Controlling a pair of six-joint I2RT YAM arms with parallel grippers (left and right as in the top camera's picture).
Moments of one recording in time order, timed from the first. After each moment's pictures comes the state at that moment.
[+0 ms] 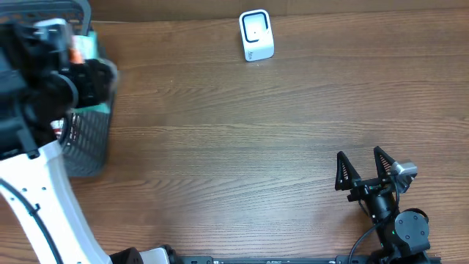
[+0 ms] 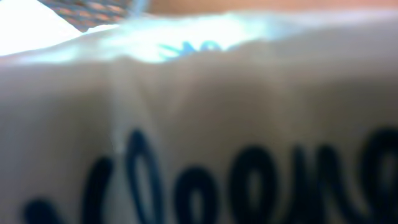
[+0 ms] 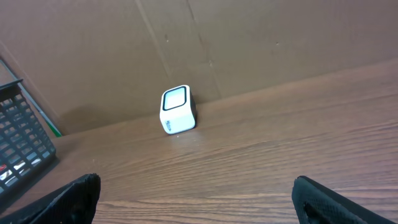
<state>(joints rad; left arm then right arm) 0.30 1.49 2.07 -1.40 0.18 0.06 0.28 0.01 0.02 -0.03 0.04 0.36</state>
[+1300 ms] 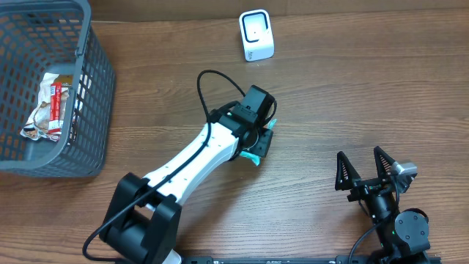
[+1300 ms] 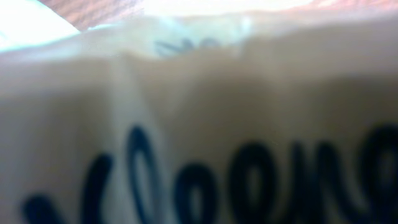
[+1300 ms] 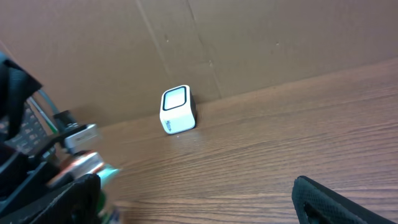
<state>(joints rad) -0.59 1.74 1.22 -0.73 0.00 -0.27 0.28 0.01 0.02 -0.03 0.04 0.36</state>
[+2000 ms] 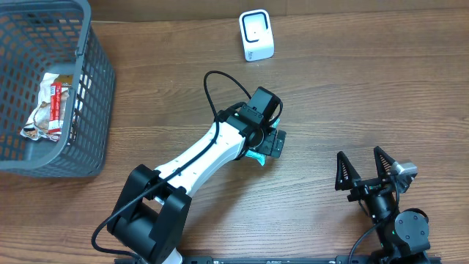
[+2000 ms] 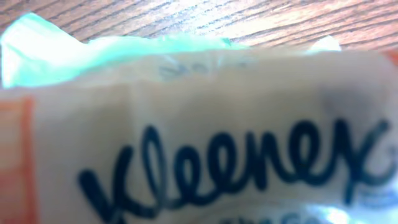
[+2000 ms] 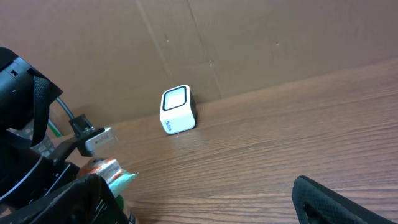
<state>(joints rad) -0.61 1.79 1.22 -0.67 0.00 -0.32 0.28 0.01 0.02 -0.03 0.04 0.36</state>
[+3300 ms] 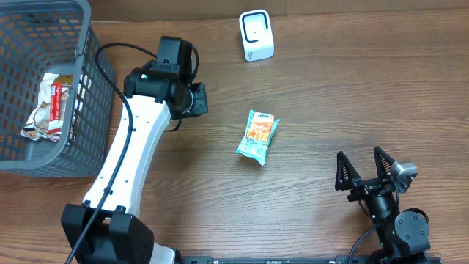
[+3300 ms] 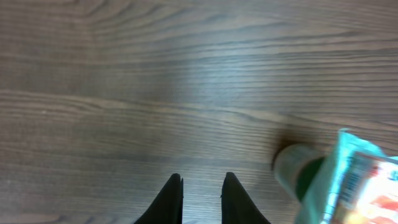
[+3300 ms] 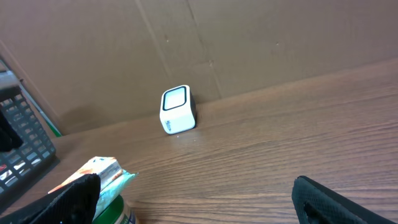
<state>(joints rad) -0.18 1.65 1.51 -1.08 -0.01 -0.32 0.28 0.01 0.02 -0.03 0.04 0.36</state>
